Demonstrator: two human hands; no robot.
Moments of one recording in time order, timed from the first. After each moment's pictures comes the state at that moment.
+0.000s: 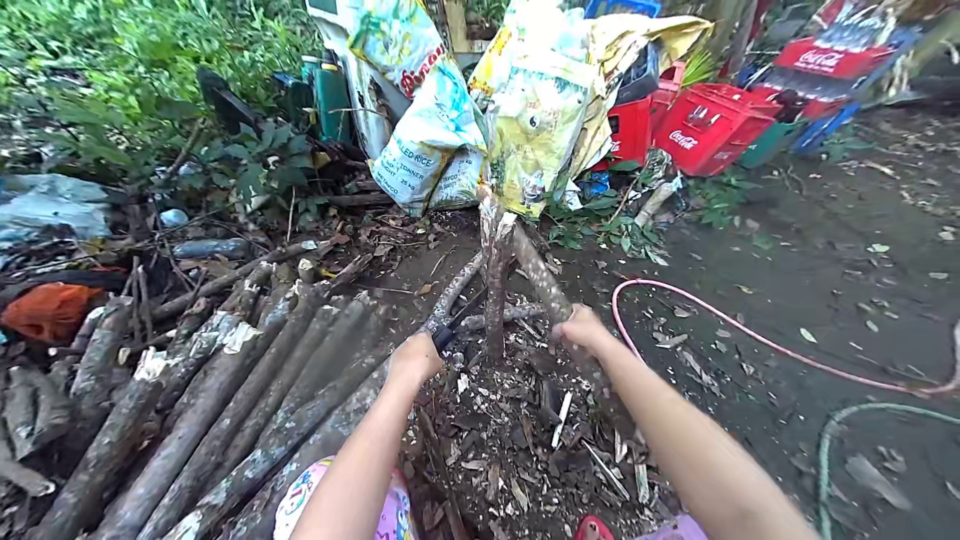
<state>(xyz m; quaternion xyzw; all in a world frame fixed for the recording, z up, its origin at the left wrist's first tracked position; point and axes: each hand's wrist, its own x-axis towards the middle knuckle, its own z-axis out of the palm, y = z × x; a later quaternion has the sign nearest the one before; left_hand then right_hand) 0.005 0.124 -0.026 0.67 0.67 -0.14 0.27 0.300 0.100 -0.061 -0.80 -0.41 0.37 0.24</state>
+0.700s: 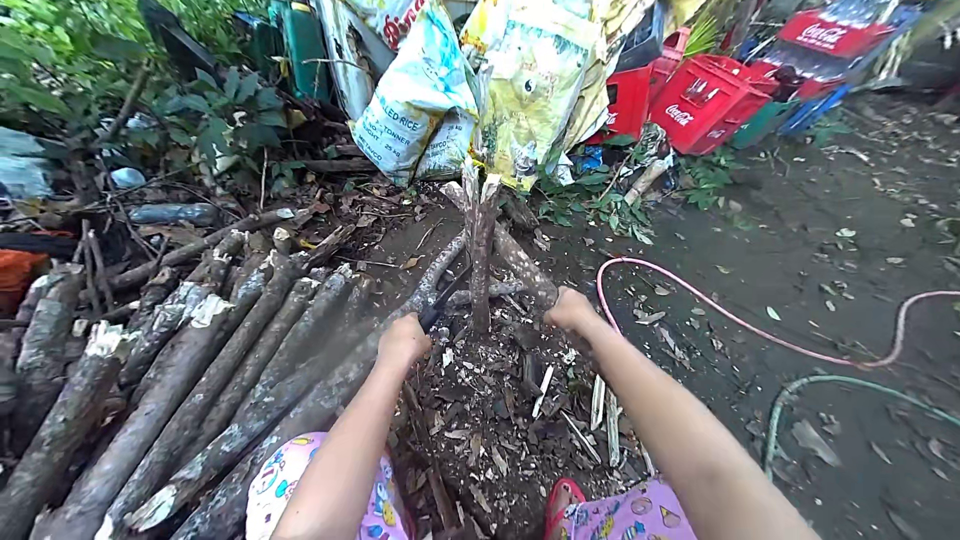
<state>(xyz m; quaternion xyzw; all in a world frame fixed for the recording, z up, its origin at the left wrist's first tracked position) 0.006 0.134 -0.066 0.66 0.68 -0.12 0.29 0.306 0.112 -0.073 -0.82 -0.46 0.33 0.03</state>
